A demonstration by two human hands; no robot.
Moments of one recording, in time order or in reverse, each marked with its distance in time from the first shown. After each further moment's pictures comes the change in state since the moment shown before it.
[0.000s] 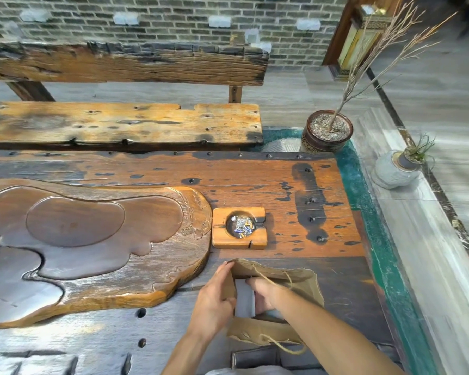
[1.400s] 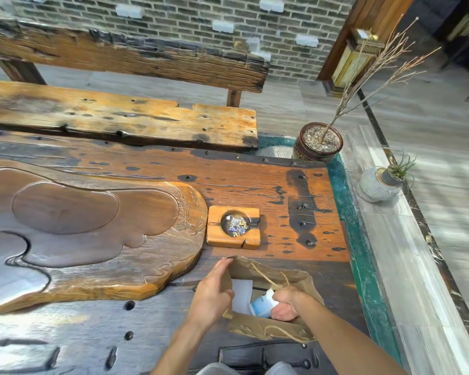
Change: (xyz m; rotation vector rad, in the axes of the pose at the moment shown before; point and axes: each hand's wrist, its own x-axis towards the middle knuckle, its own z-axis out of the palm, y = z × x) left_hand 0.006 -0.009 0.003 -0.076 -0.038 0.011; right_hand -0.060 0.021 -0.058 -0.310 0.351 0.108
